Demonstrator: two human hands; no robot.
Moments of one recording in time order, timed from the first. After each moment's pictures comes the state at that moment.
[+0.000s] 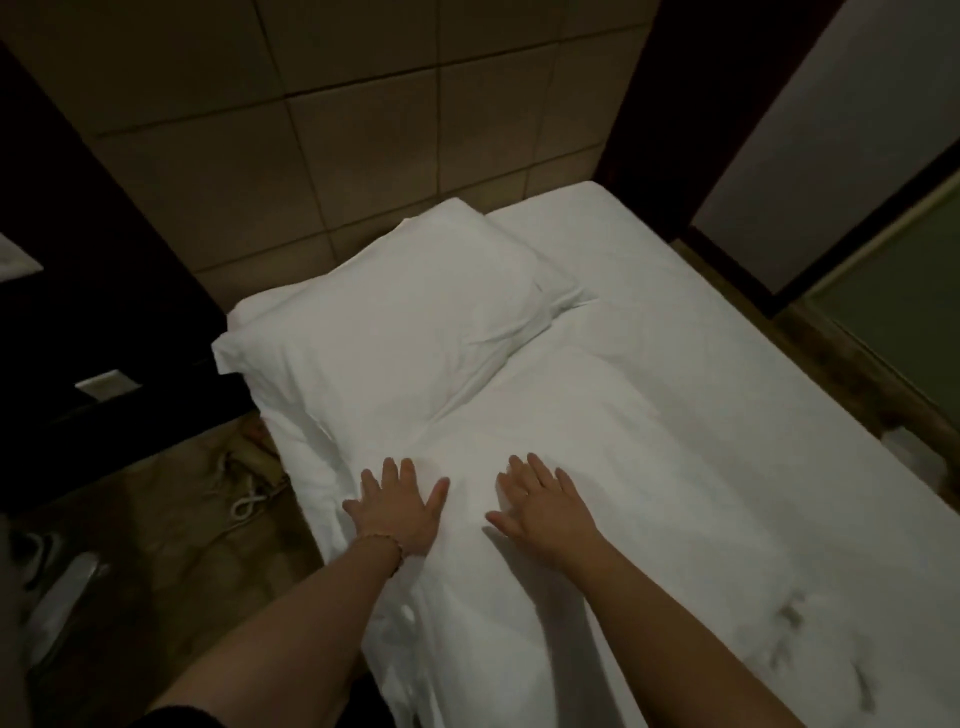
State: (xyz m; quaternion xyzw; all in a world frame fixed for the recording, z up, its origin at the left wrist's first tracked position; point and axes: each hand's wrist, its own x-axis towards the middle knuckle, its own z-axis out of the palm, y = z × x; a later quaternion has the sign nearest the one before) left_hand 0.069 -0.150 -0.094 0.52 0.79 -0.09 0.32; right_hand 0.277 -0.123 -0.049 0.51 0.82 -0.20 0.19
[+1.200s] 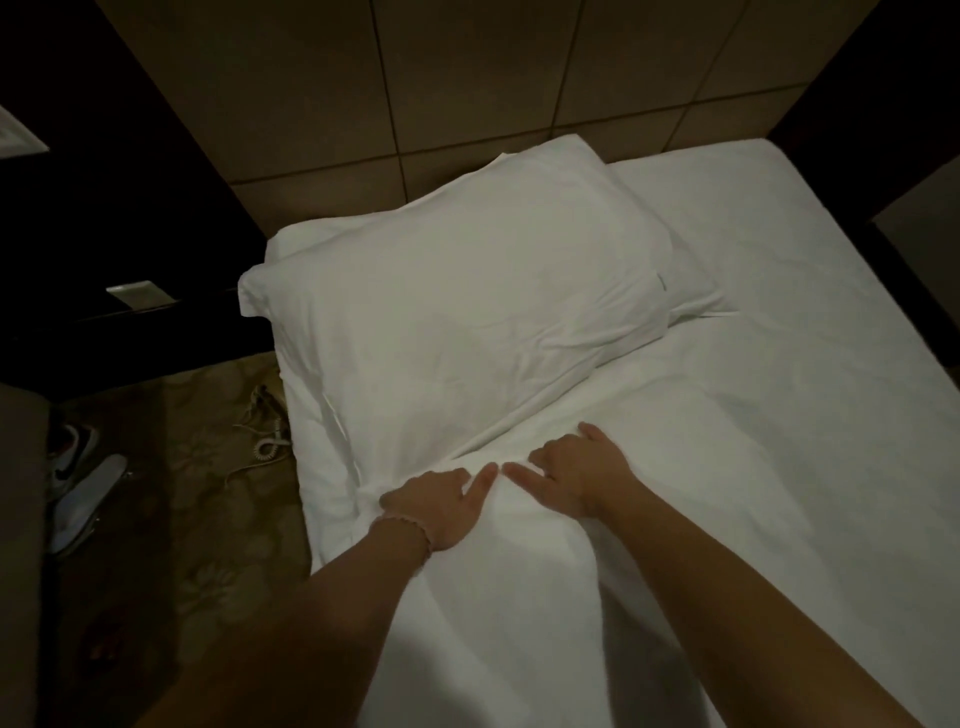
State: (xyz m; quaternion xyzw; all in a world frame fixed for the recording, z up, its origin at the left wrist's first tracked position) left_hand 0.047 -0.044 -0.183 0.47 0.77 -0.06 0.44; right_hand 0.225 0.072 -0.173 0.40 0.86 -0.18 0.25
